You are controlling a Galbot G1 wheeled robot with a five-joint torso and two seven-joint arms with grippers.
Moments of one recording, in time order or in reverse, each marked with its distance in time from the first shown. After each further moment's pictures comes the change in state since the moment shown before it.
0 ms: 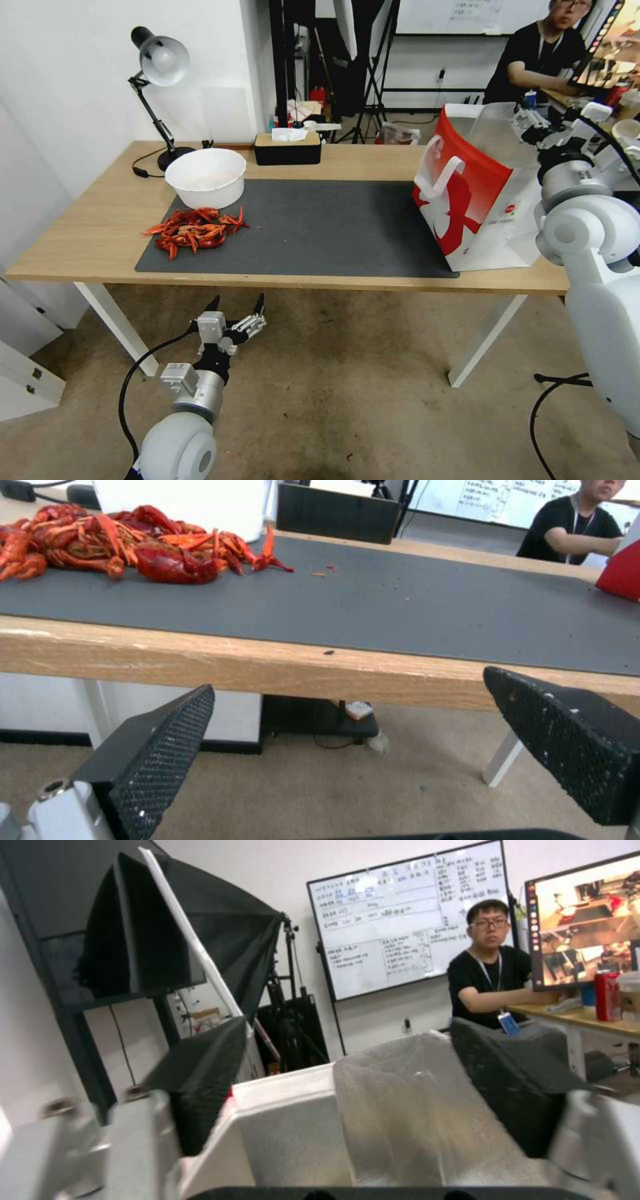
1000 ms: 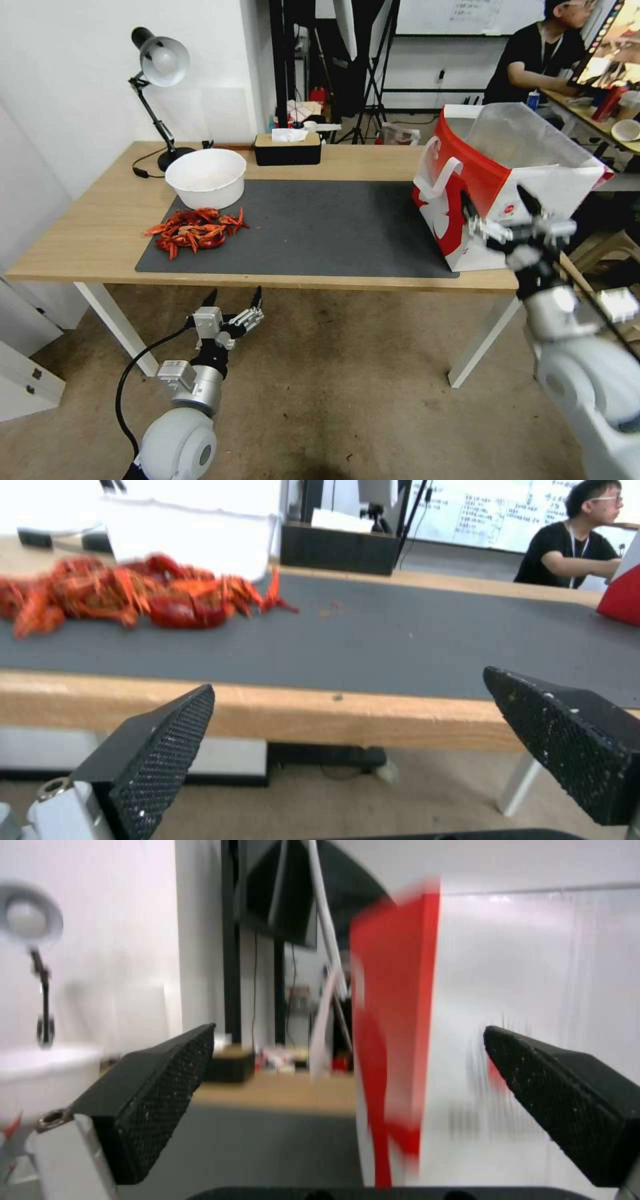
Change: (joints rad) left arm -0.016 -0.015 -0.005 0.019 0.016 -0.054 0.013; right arm -0.722 0.086 0.165 0.287 -0.311 0.408 -0.409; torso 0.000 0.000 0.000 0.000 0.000
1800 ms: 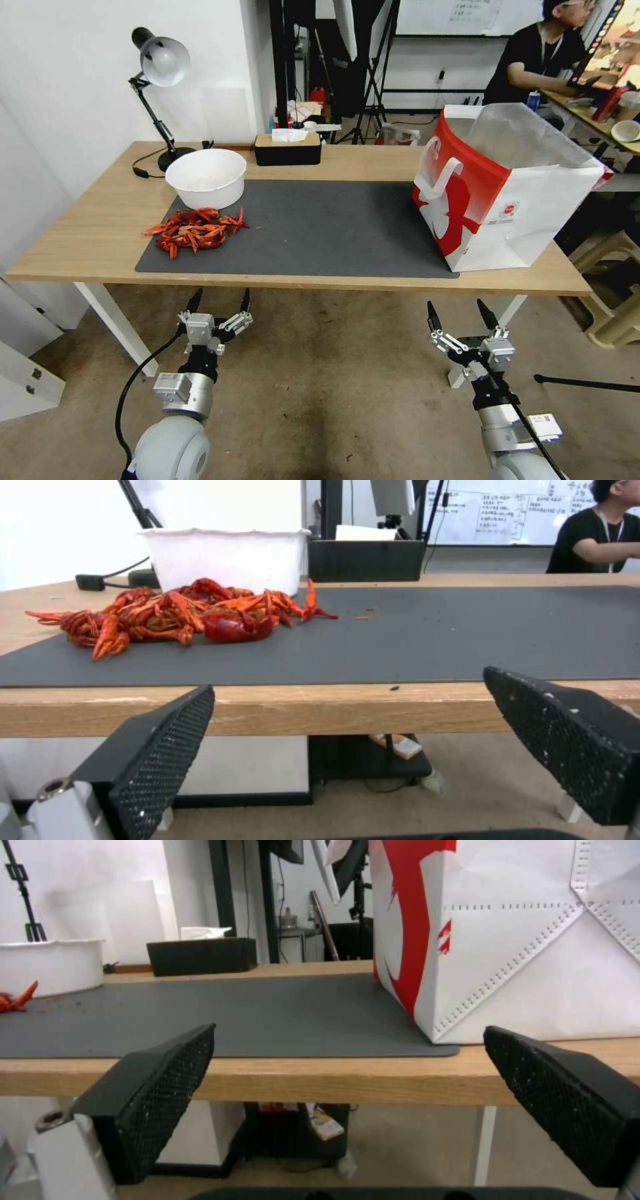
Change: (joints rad) left arm 0.028 -0.011 -0.037 0.053 0.152 -0.107 -0.005; right arm -0.253 0.260 -0.113 -0.210 -0.233 0.262 -0.073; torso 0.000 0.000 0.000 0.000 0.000
